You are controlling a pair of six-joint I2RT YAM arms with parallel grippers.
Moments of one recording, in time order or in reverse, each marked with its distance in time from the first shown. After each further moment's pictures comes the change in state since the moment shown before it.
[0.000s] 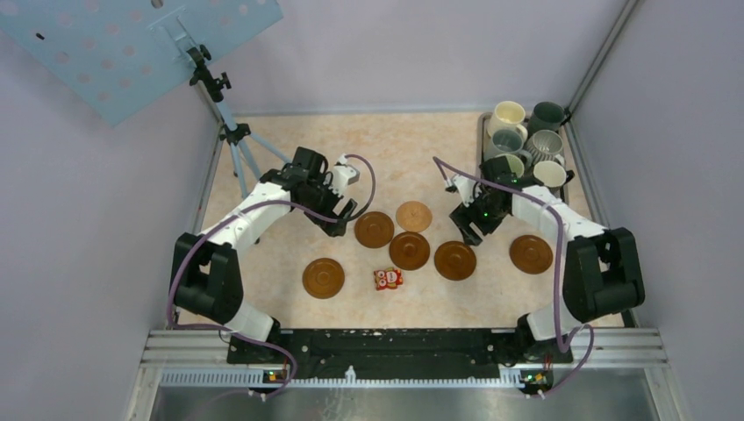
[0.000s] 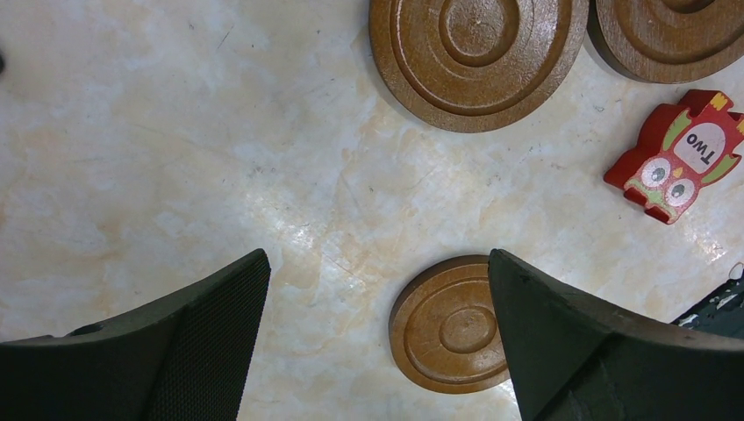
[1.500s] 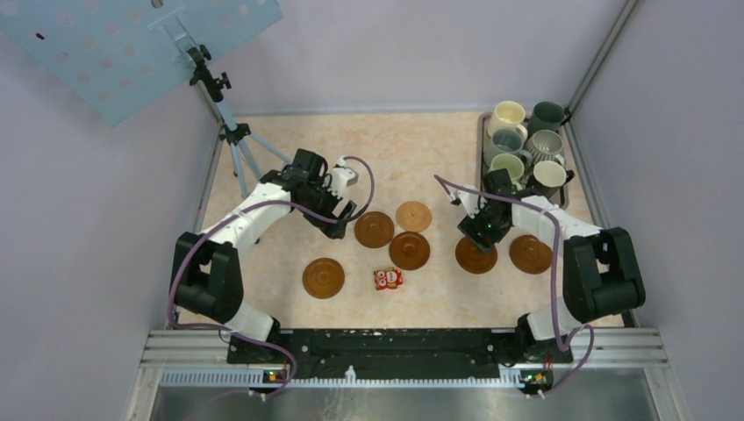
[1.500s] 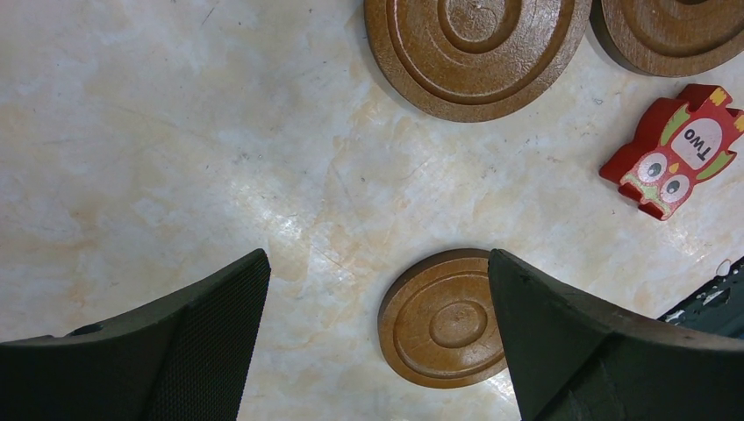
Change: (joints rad) left arm 0.006 0.004 -0.012 -0.014 0.001 -0.026; right arm -0.002 0.000 -0.153 0.143 0.170 -0.060
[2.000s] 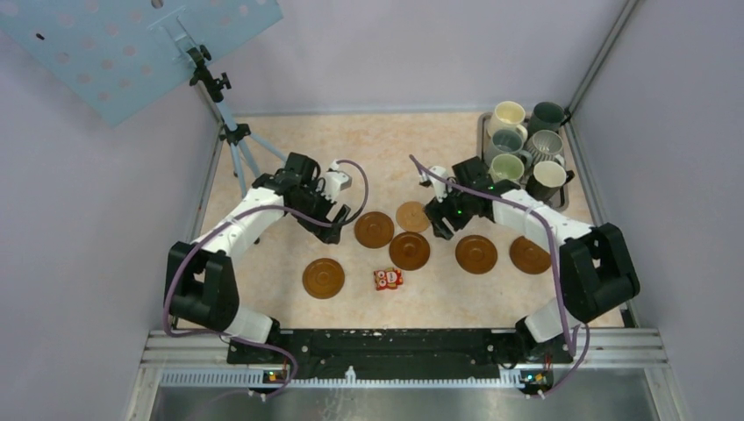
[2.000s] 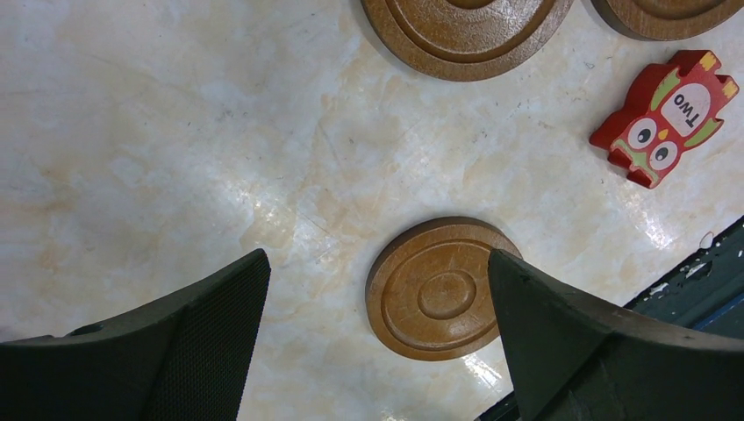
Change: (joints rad) left arm 0.030 -0.044 -0.035 -0.043 0.026 0.003; right arm 0.166 0.010 0.162 0.065 -0.195 0.205
